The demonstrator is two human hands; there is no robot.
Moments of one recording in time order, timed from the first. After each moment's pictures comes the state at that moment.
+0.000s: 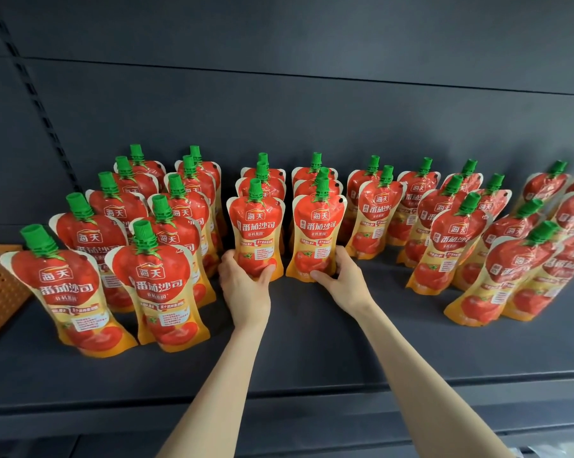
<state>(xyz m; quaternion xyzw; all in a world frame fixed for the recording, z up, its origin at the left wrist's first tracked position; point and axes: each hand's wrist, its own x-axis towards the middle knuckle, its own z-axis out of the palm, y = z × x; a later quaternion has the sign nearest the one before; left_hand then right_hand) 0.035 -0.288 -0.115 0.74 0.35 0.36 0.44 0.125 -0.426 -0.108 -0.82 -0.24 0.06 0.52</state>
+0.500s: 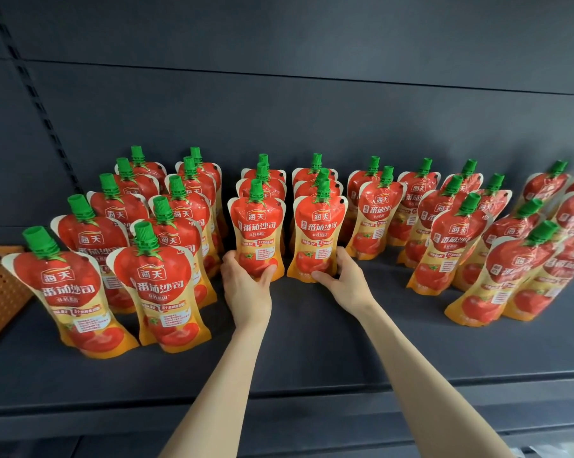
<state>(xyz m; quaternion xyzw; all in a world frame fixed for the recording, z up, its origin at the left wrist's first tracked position) 0.034 -0.289 -0.112 0.75 0.35 0.36 0.43 0.126 -0.426 -0.106 -0.82 -0.23 0.08 0.52</state>
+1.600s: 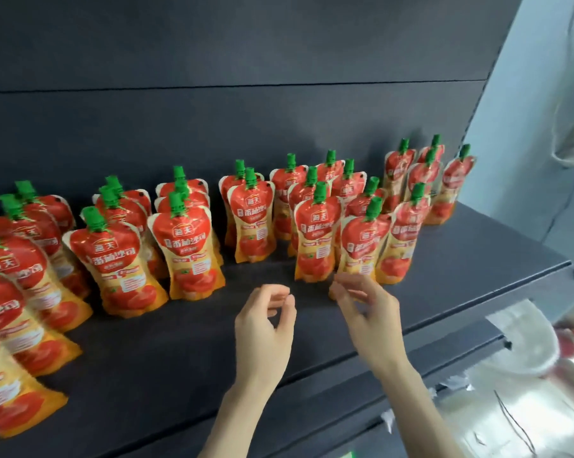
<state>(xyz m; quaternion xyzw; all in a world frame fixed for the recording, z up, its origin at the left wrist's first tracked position) 0.035 -0.469 -0.086 0.81 0.03 0.30 0.51 0.071 -0.617 -0.075 -0.80 -0.13 -0.18 0.56</state>
